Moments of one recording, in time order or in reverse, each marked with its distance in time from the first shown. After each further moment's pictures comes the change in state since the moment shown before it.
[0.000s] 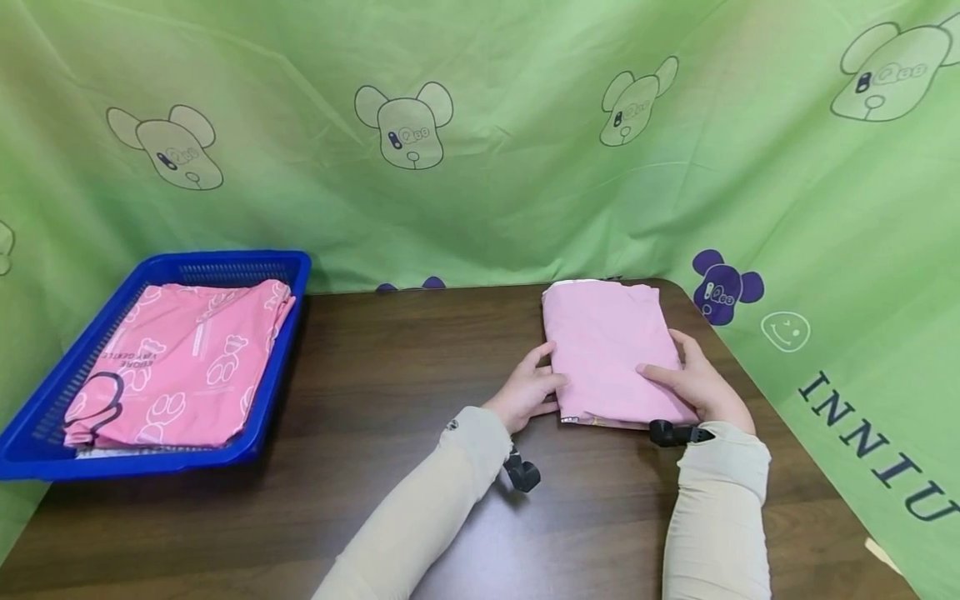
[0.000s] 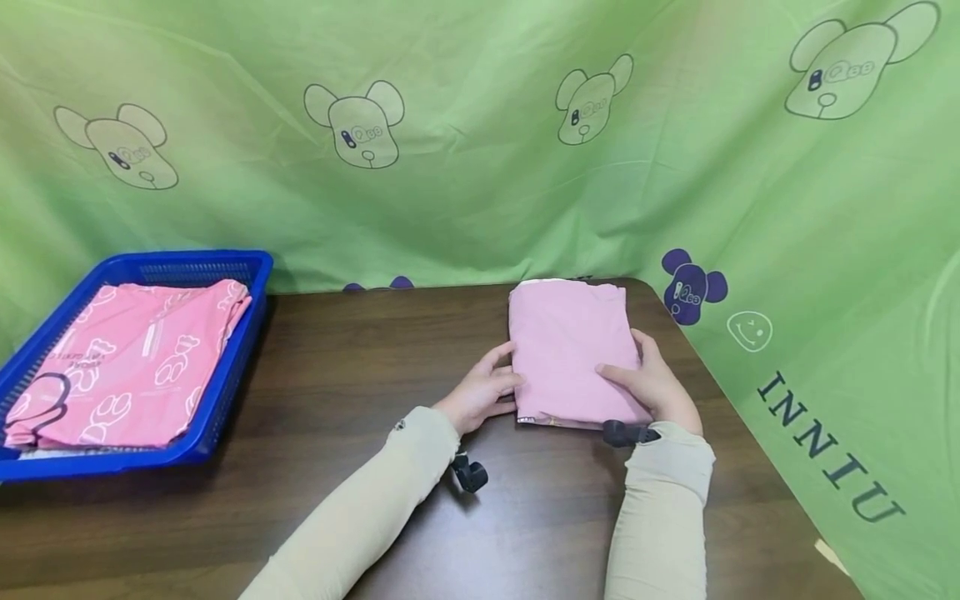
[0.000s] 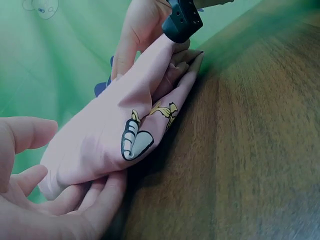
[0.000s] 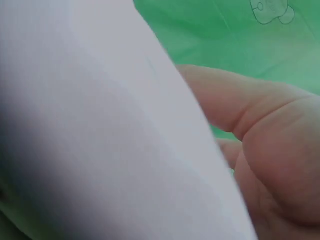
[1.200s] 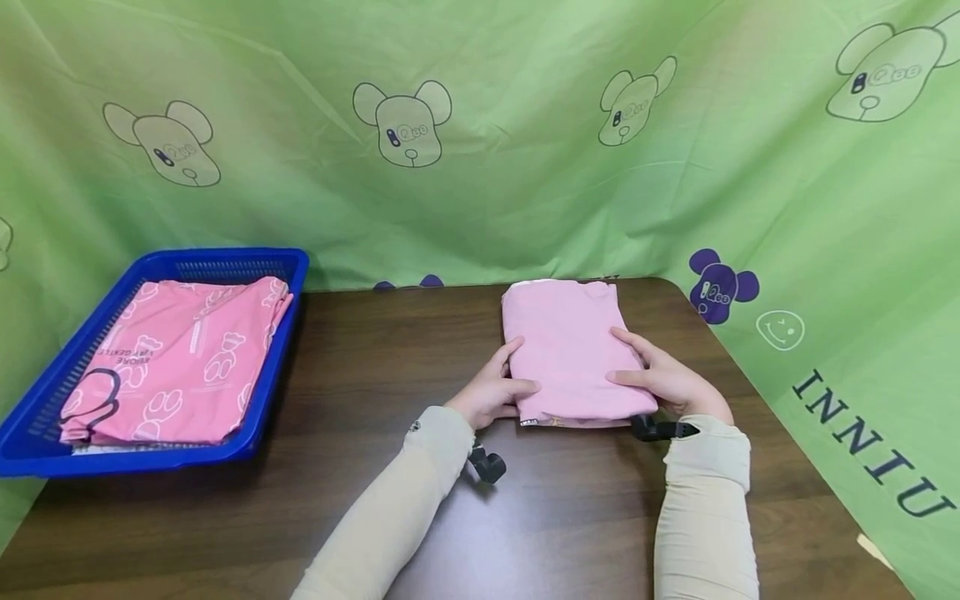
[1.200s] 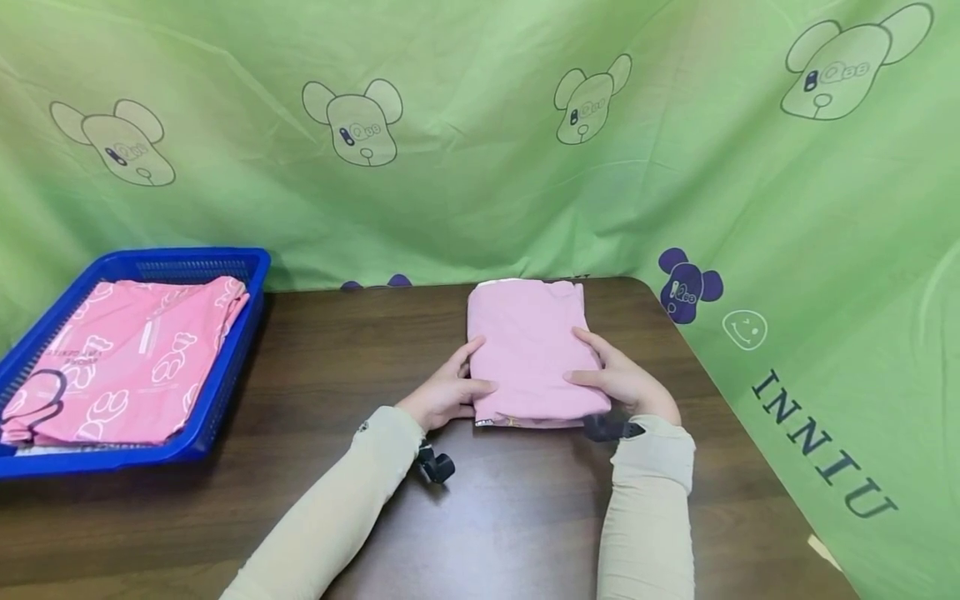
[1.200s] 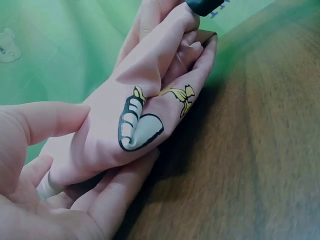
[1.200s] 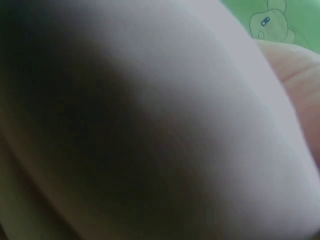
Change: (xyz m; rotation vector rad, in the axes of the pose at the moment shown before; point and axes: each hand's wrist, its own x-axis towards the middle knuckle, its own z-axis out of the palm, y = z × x) left_hand -0.009 0.000 -0.046 0.030 -0.047 -0.035; right_hand 0.001 -0.019 0.024 0.283 -0.328 -0.073
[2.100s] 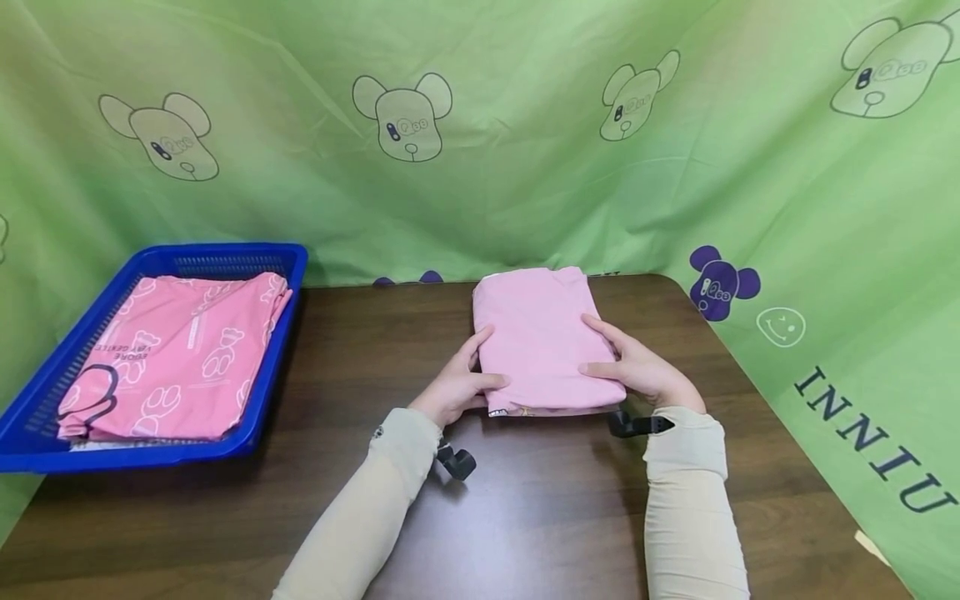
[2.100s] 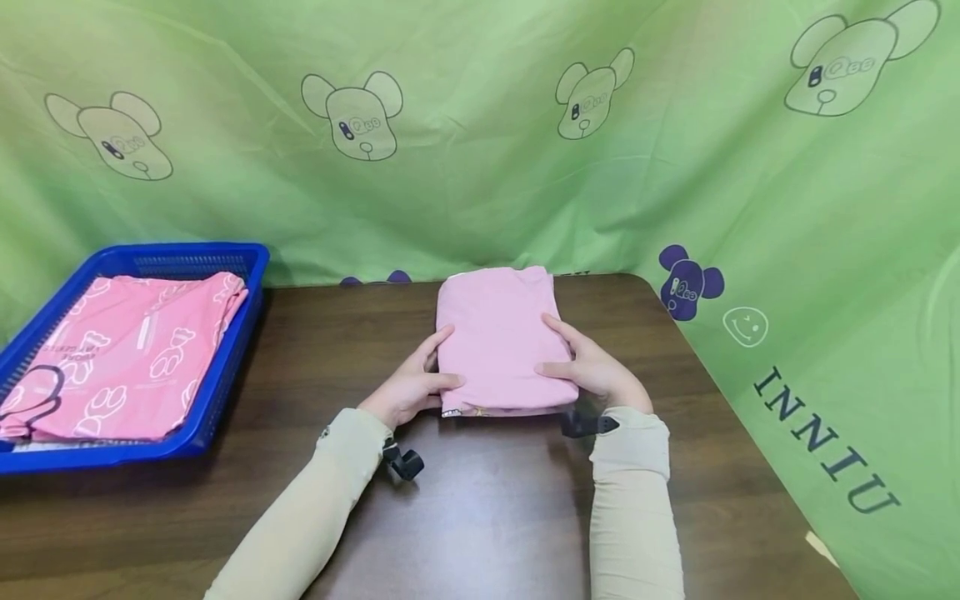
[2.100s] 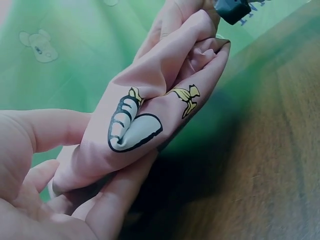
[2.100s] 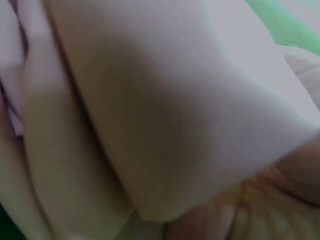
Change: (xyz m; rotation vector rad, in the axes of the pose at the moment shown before) left_hand -0.028 0.016 -0.034 0.032 0.038 0.088; right_hand 0.017 -0.021 0.029 -0.110 -0.015 -0.080
